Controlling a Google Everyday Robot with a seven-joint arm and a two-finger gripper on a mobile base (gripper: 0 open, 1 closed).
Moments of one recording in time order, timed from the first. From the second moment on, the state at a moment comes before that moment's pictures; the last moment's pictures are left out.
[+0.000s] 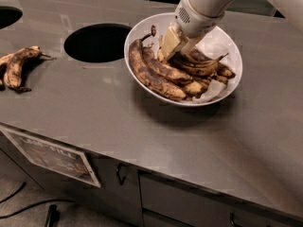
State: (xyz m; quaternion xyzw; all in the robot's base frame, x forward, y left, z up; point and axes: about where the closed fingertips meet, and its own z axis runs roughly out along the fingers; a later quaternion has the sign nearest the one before) arm 0.614 -0.068 0.928 -0.28 0.93 0.08 0.21
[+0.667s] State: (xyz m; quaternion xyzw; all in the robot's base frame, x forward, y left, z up) arm 0.614 -0.068 0.928 -0.28 0.93 0.08 0.21
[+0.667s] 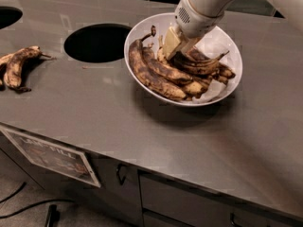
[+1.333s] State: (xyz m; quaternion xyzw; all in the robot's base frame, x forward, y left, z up) arm 0.608 -0.072 0.940 -0.28 0.93 0.08 0.22
